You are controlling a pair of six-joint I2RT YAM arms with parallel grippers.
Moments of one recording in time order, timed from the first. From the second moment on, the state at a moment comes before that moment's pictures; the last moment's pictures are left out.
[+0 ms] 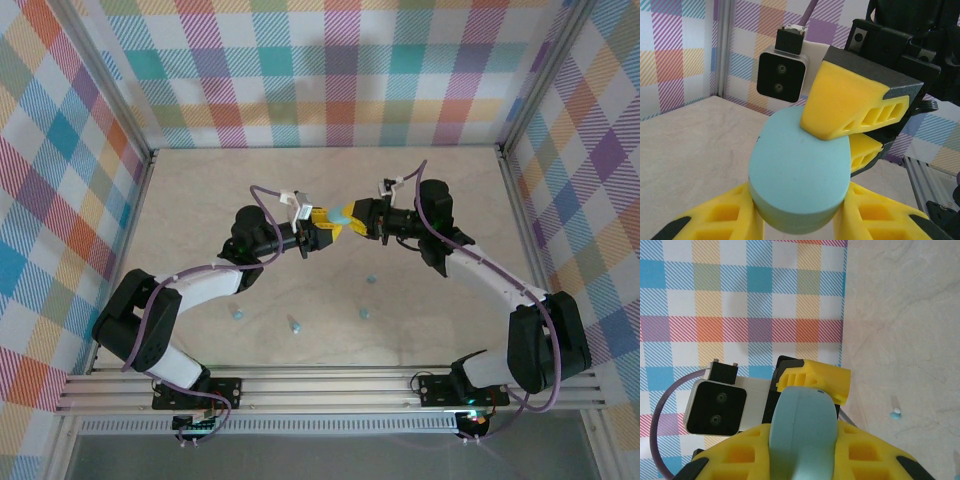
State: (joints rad) left arm -0.54 1.53 0.76 0.81 0.70 -0.24; right arm 0.40 1.36 0.86 0.29 -0.89 1.30
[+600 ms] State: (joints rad) left arm -0.52 1.31 0.74 0.54 0.69 -0.13; right arm 0.35 1.14 1.03 -0.15 -0.81 0.74
